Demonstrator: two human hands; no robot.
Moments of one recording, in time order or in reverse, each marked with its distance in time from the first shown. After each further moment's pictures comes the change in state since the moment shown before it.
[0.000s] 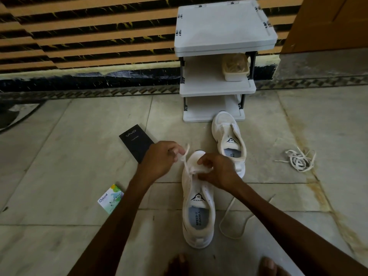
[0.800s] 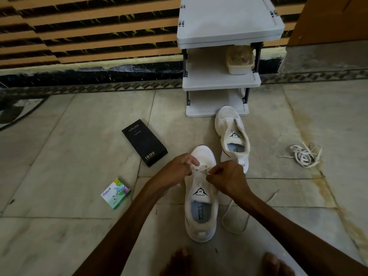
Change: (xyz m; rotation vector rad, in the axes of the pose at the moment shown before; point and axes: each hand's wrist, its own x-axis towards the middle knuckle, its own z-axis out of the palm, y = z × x) left_hand -0.009 -0.017 0.046 -0.185 -0.308 -0.181; right_hand -0.037 -0.008 0.001 0.183 0.046 0.322
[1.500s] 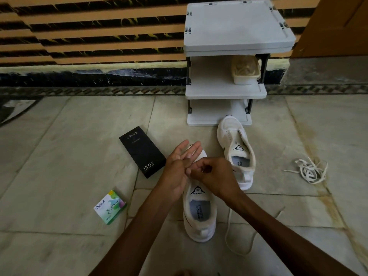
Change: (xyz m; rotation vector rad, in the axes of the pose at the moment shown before) left_hand 0.037 0.005 -0.002 -1.127 0.062 0.208; right_hand 0.031 -0.038 0.013 0.246 -0.039 -0.365
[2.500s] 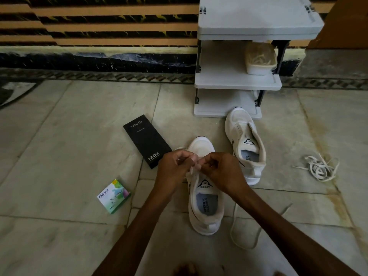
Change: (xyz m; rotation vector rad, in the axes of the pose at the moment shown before) left_hand -0.018 -0.005 -0.035 0.745 0.170 0.187; right_hand 0.005 0.008 0.009 -0.228 -0.020 0.087
